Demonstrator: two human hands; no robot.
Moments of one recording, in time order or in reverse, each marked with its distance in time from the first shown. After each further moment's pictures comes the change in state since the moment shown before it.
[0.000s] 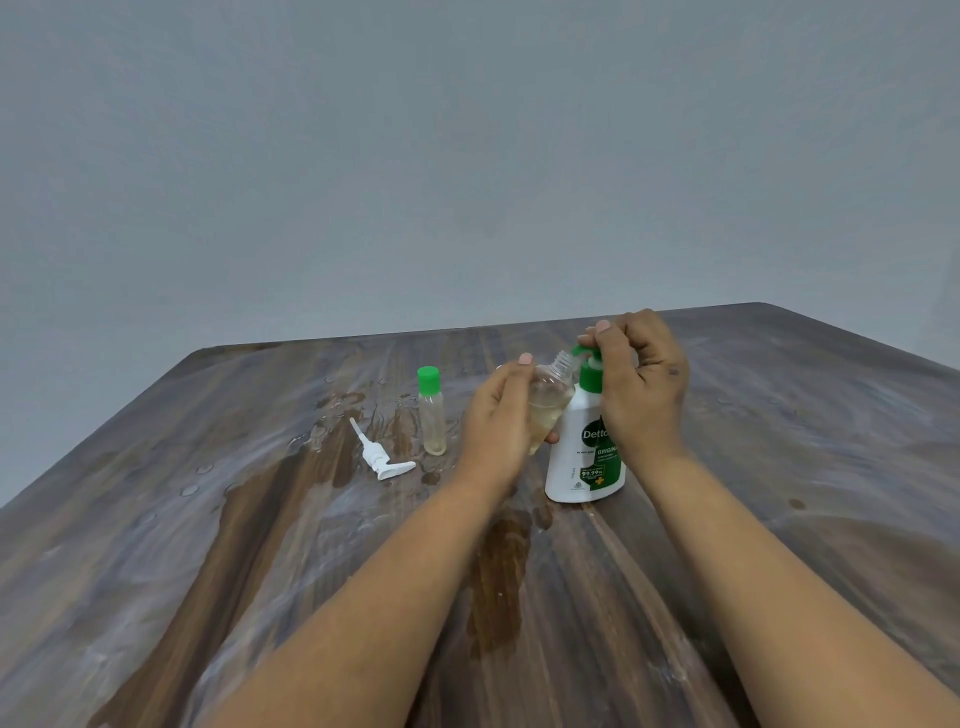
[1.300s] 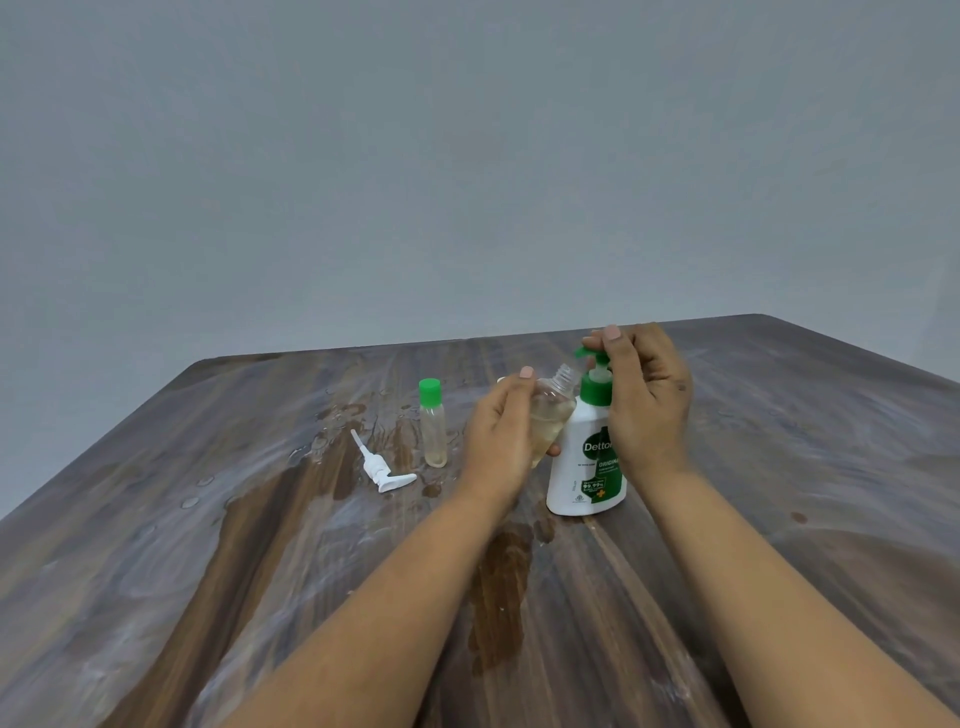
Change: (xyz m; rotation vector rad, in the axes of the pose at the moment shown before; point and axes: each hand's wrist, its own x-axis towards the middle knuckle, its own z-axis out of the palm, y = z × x) left_hand 0.005 -0.006 -0.002 0.021 -0.006 0.010; right_hand 0.000 -0.005 -0.002 0.067 0.011 0.045
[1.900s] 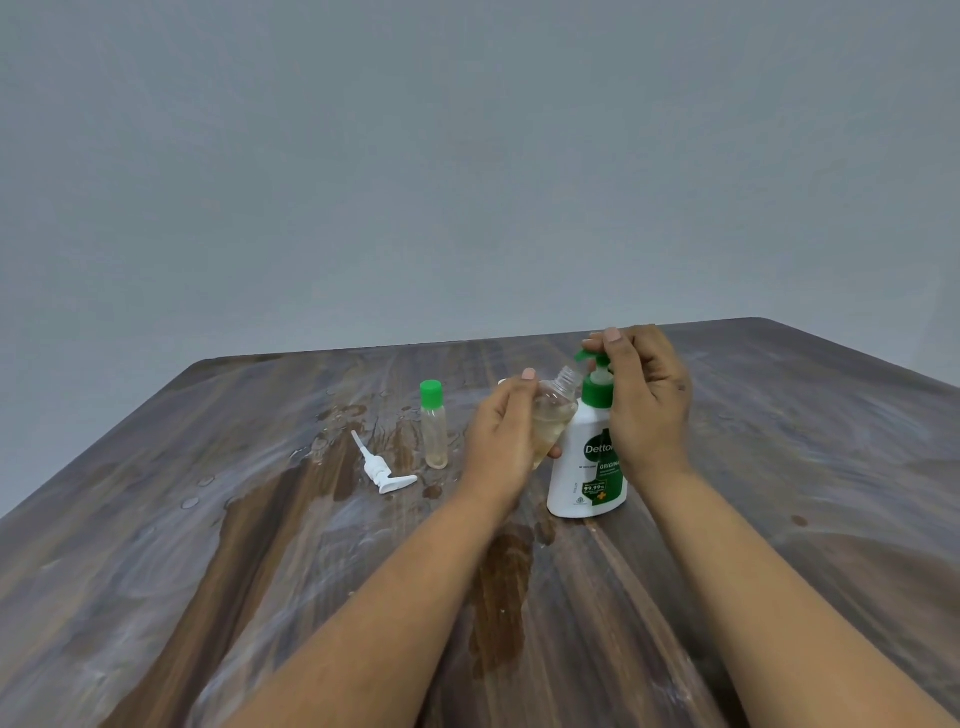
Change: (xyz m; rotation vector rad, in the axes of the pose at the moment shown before) left_hand 0.003 -0.003 0.000 0.003 -0.010 0.012; right_hand 0.000 -0.003 0.002 -0.010 -0.026 0.012
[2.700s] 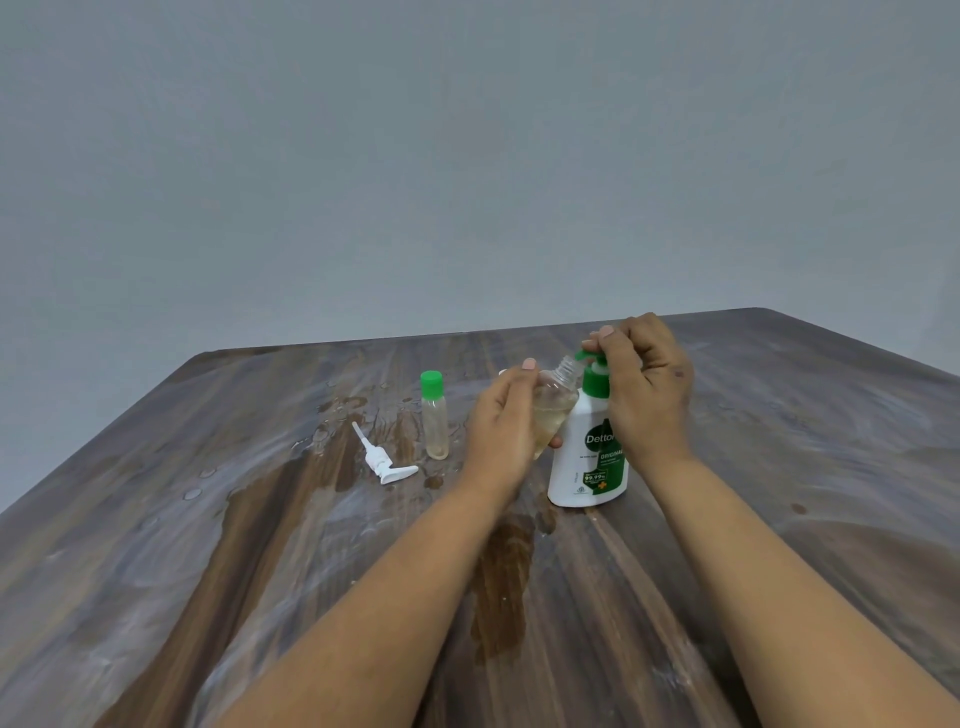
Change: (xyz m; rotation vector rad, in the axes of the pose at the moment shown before) left_hand 0.001 -0.002 0.000 0.003 -0.005 0.011; right_hand 0.003 0.003 -0.001 -0.067 -0.007 -0.042
